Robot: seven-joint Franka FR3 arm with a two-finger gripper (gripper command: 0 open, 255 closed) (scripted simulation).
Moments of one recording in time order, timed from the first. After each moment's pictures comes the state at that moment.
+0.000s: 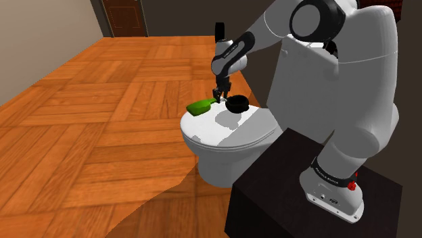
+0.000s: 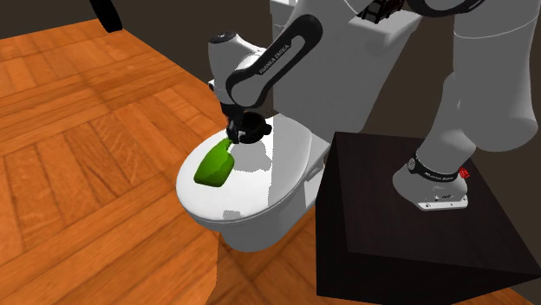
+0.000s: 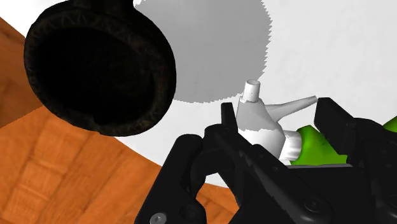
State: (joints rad) arm -0.07 0.48 -0.06 -1.90 0.00 2.39 -0.16
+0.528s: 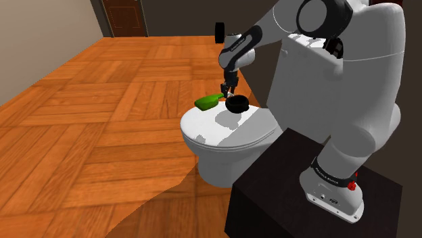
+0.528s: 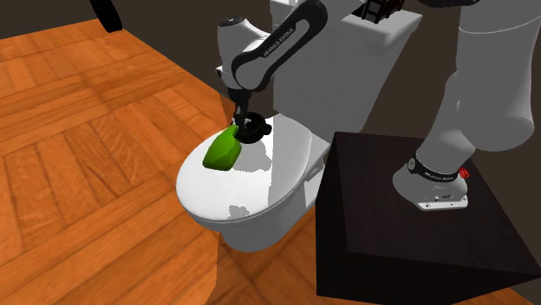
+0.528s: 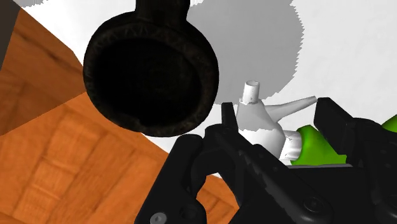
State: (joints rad) arm -0.13 0.43 -0.08 -1.92 0.00 2.37 -0.25
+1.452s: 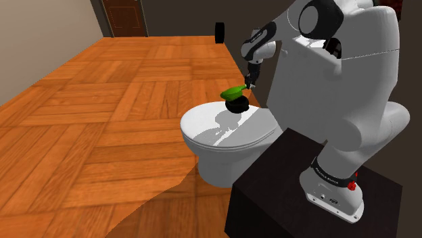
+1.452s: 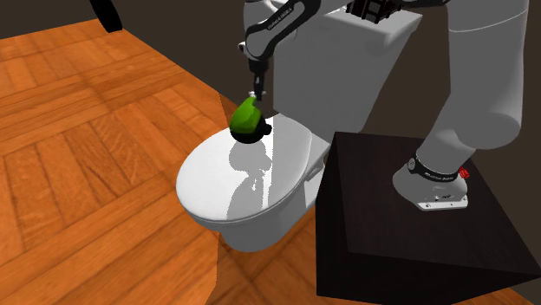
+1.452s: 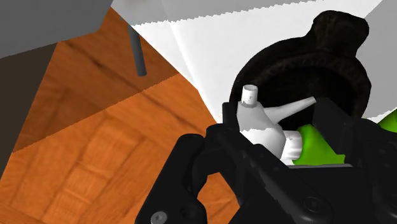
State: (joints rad) arm -0.37 0.51 -0.14 -1.79 0.05 2.31 -0.57
